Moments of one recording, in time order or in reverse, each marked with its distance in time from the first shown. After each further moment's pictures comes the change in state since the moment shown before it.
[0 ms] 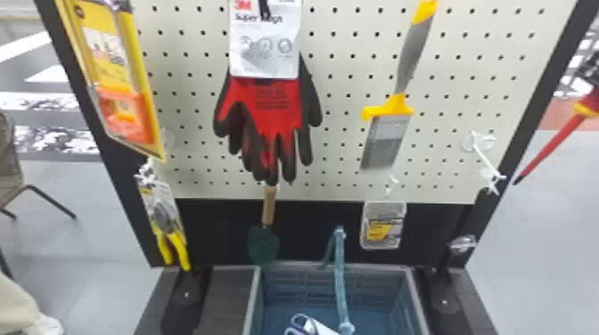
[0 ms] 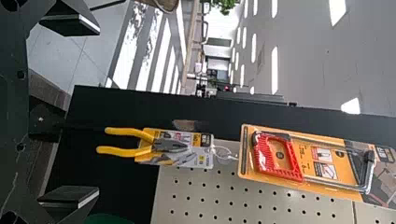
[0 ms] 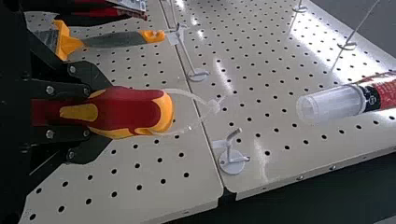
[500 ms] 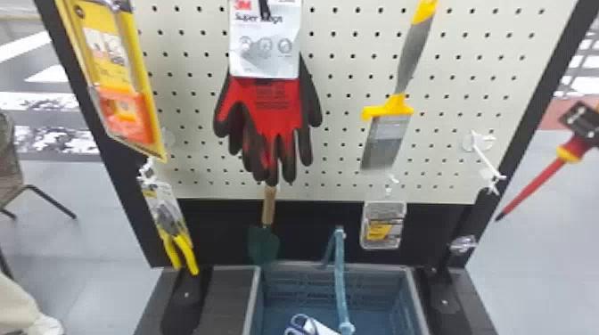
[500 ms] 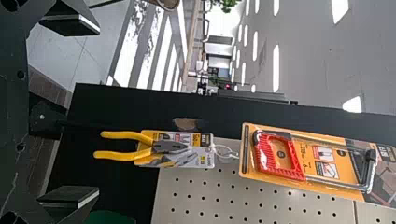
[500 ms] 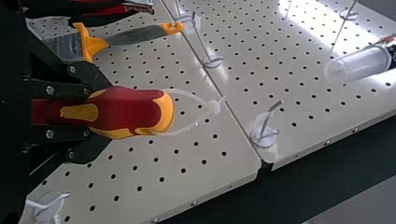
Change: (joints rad) left arm -0.003 0.013 -0.006 0.000 0.011 0.002 0.000; right arm 0.131 0.127 0.001 -0.020 0.015 -0.037 0.001
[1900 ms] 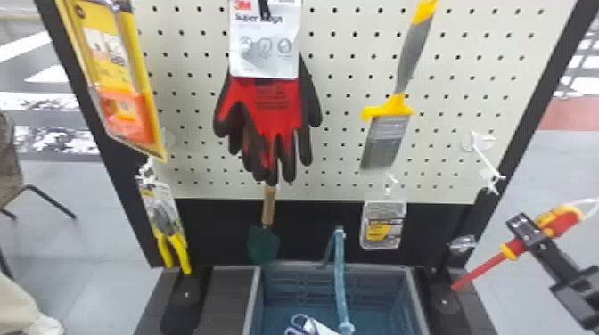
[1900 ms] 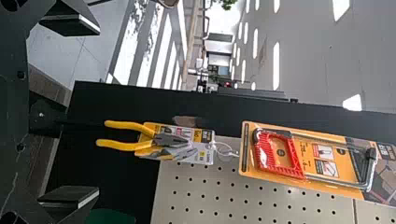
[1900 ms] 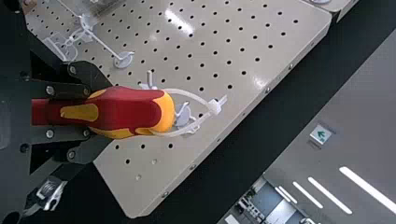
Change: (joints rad) left arm -0.006 0.014 -0.001 0.000 0.008 0.000 0.000; right arm 0.213 0.207 0.145 0.232 0.020 -0.234 -0.005
